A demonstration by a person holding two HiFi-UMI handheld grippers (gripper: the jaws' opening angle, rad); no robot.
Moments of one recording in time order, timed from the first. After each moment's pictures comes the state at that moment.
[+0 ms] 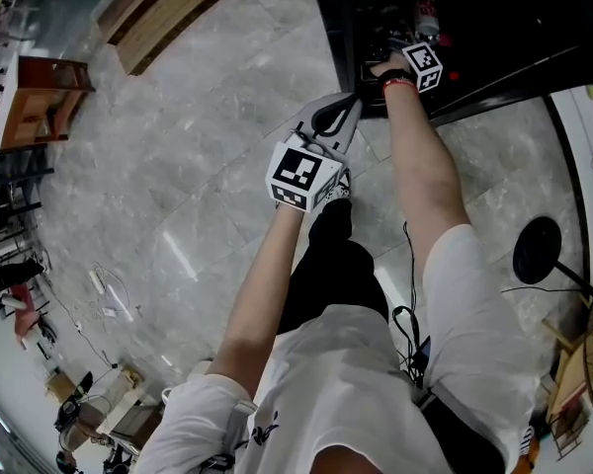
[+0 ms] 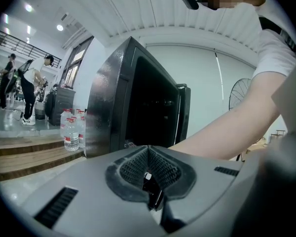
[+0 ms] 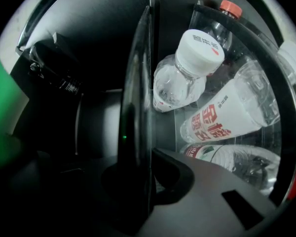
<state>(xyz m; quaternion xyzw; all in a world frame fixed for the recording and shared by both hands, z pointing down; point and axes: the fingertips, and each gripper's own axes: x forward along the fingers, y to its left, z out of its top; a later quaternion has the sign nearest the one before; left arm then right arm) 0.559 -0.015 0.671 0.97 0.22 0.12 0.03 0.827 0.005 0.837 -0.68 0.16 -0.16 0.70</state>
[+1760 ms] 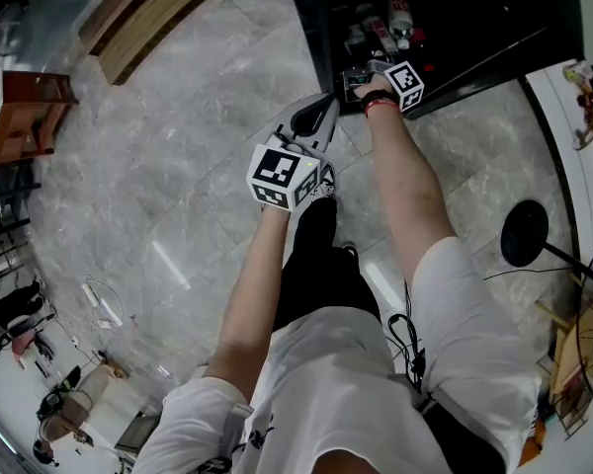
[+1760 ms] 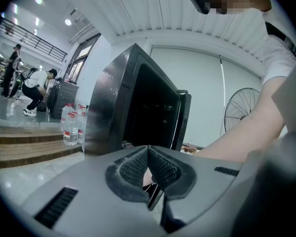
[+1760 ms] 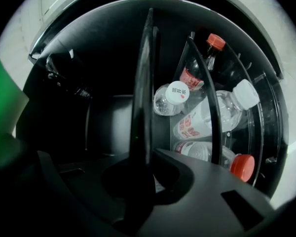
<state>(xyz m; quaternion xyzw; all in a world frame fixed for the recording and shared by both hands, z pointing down) 0.541 -0.012 0.652 0.96 0.22 0.13 0.07 0.765 0.033 0.832 -0.69 0.16 -0.17 0.69</state>
